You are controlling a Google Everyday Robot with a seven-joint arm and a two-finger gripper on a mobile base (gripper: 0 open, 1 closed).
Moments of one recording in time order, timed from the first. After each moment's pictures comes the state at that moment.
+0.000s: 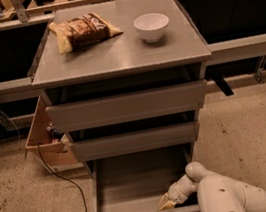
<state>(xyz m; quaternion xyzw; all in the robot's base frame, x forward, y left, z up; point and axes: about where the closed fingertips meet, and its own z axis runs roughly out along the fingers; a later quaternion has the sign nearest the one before) 0.517 -0.065 0.114 -0.51 0.72 0.45 0.14</state>
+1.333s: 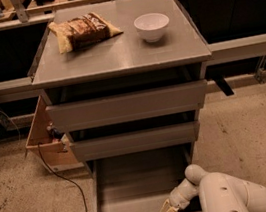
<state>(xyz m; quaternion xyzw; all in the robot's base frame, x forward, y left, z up) 0.481 -0.068 0.114 -0.53 0.70 0.46 0.10</state>
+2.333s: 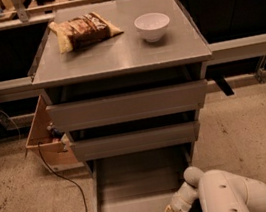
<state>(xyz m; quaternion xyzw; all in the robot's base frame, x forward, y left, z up) 0.443 -0.072 0.114 -0.56 0.68 0.47 0.06</state>
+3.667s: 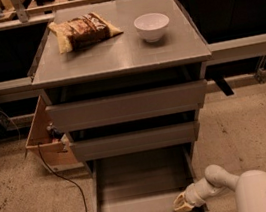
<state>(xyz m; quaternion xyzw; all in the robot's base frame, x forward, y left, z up) 0.497 -0.136 0.144 -0.56 0.72 0.36 0.21</state>
